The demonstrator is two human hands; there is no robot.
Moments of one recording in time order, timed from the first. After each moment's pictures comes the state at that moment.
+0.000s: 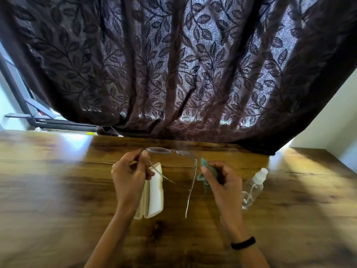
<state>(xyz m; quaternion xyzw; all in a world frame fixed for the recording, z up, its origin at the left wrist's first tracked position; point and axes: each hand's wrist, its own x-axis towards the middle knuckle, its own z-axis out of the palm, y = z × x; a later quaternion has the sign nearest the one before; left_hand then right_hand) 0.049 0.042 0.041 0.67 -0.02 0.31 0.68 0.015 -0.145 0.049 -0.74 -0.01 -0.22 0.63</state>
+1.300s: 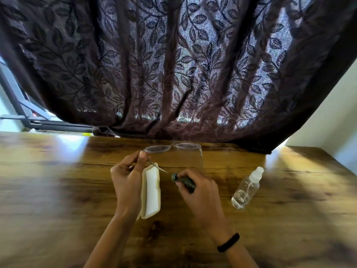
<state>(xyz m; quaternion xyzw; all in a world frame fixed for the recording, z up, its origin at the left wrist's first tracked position) 0.040 0.032 0.047 0.56 0.00 0.25 0.79 0.011 -0.117 0.043 -0.91 -0.14 -0.22 0.32</state>
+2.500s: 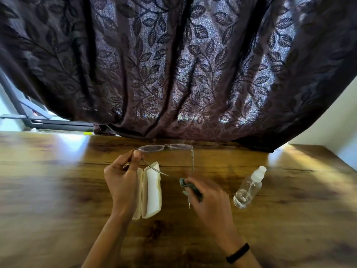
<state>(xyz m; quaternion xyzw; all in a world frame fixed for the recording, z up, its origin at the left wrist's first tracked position) 0.049 0.043 0.040 0.59 0.01 0.30 0.75 0.002 -0.135 0.028 -0.93 -0.14 -0.26 0.24</state>
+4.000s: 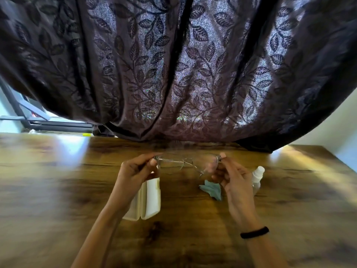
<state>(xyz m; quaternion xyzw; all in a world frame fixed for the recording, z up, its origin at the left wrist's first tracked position) 0.051 0.053 0.043 0.66 -0.17 0.07 0.73 0.024 -0.167 0.060 -0.59 0.05 -0.17 0.79</state>
